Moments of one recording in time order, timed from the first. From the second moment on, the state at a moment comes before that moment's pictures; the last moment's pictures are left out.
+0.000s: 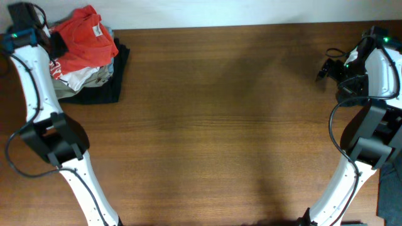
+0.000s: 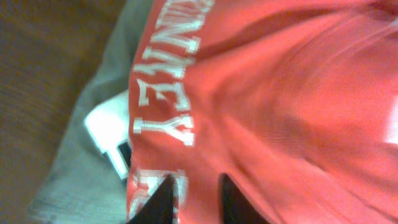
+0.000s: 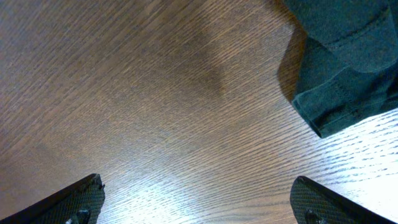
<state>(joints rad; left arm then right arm) 0.34 2.52 2.67 -1.11 -0.04 -0.11 -0.40 2.31 2.07 -1.23 -0.18 0.24</state>
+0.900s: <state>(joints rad) 0.23 2.06 2.71 -1.66 0.14 -0.11 -0.40 2.31 2.07 -1.23 -0.18 0.24</state>
